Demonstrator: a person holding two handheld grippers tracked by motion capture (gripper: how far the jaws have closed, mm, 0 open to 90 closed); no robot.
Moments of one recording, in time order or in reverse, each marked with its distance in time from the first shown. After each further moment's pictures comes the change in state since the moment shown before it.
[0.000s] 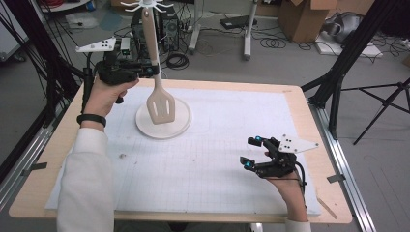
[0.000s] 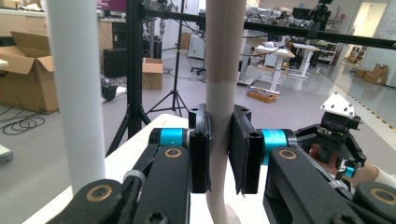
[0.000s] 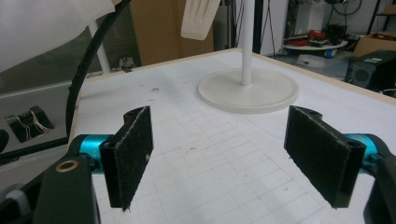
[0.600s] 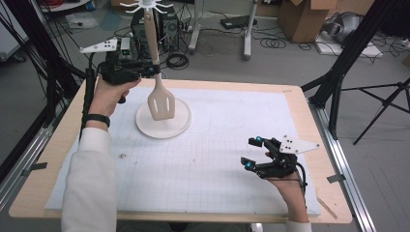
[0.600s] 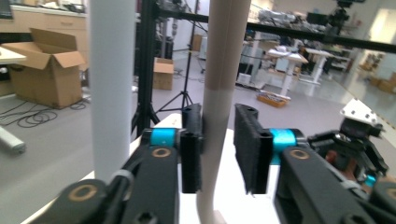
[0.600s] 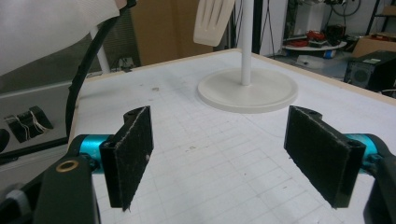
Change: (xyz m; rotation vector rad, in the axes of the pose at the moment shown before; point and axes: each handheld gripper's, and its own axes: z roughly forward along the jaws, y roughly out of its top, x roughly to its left) left arm 0.007 -0.006 0.003 -0.011 0.061 -0.024; right arm 0.001 -0.001 -0.002 -0.003 -0.003 -0.001
